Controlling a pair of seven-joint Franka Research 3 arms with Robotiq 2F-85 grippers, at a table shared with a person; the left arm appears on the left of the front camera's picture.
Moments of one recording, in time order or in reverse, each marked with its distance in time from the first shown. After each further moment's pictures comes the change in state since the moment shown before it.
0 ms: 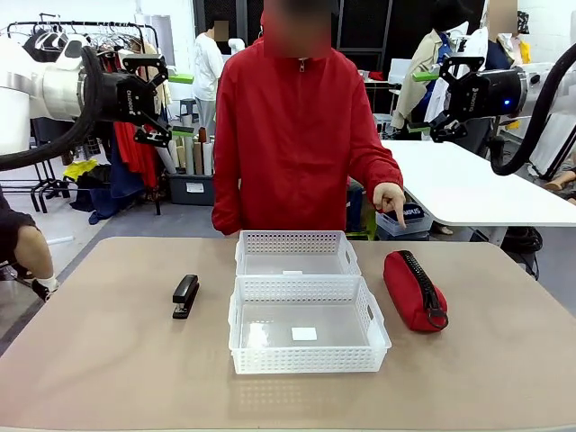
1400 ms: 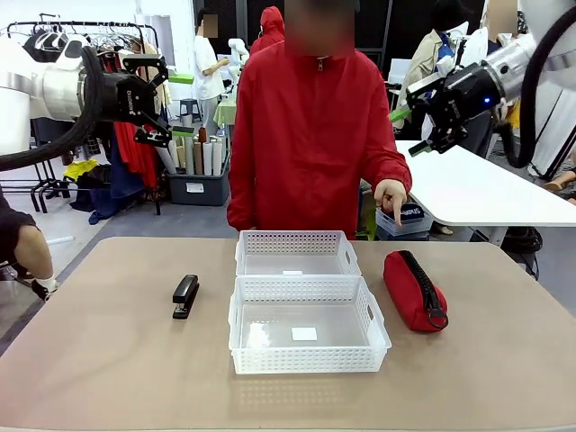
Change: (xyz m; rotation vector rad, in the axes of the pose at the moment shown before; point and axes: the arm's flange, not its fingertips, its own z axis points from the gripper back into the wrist) left arm 0.000 0.000 0.000 0.000 0.000 0.000; right arm 0.006 0.018 -0.039 -0.582 0.008 0.072
